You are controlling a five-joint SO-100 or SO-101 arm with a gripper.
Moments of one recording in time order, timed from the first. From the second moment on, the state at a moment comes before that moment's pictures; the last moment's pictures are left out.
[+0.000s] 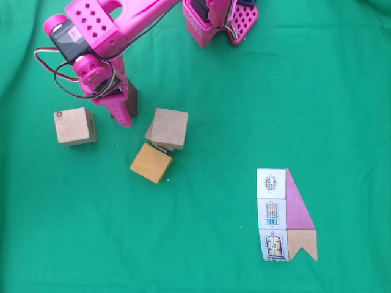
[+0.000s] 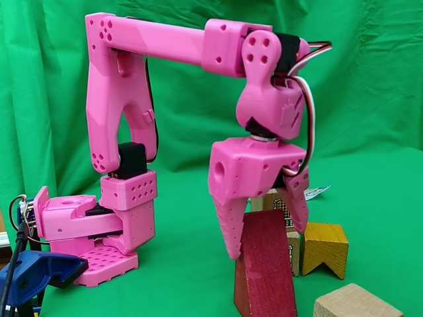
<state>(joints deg) 51.2 86.7 100.5 83.1 -61.2</state>
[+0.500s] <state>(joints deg) 50.9 86.8 100.5 82.6 -61.3</state>
